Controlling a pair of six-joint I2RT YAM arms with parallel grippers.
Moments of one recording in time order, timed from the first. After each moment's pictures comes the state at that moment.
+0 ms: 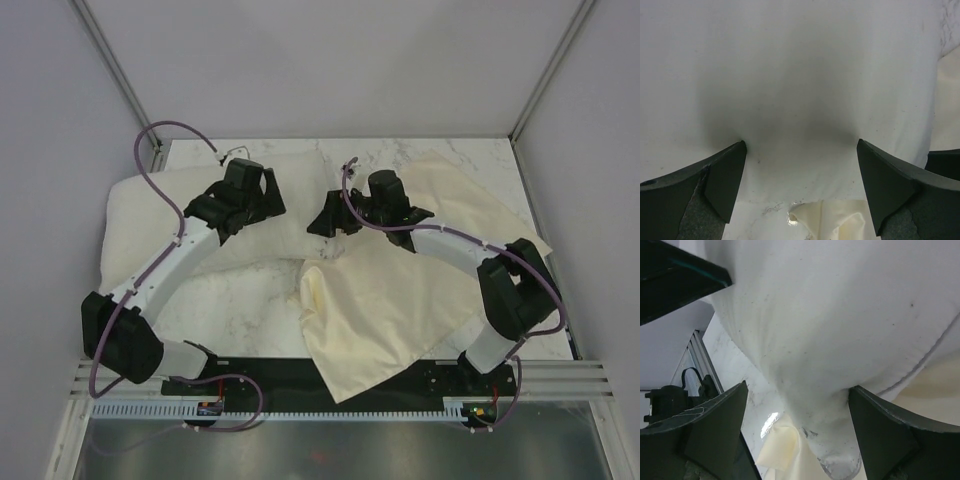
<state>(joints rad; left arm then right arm) -0.41 1.35 1.19 -0.58 -0.29 -0.60 0.56 1.71 1.11 0.16 -0.52 0.52</state>
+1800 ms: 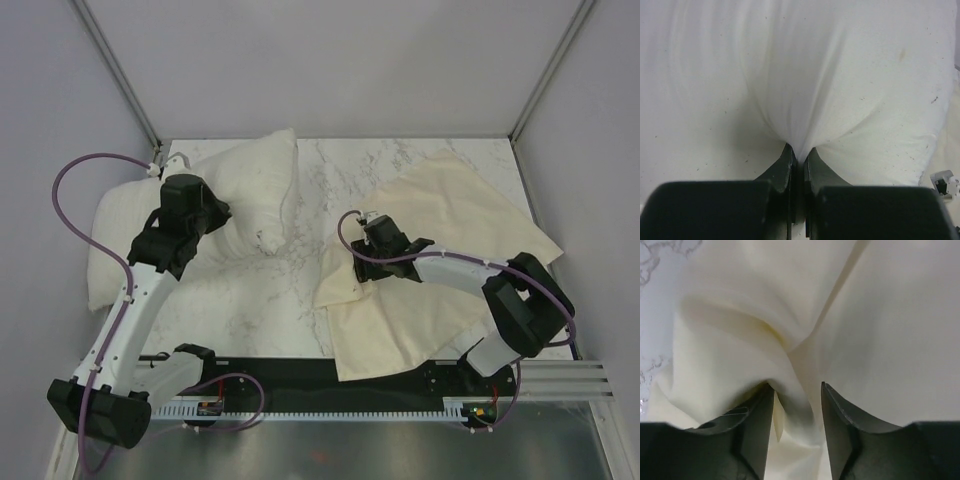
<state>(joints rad) -0.23 1.02 1.09 -0.59 -0.22 -0.62 0.66 1.59 0.84 -0.18 0.01 0.39</state>
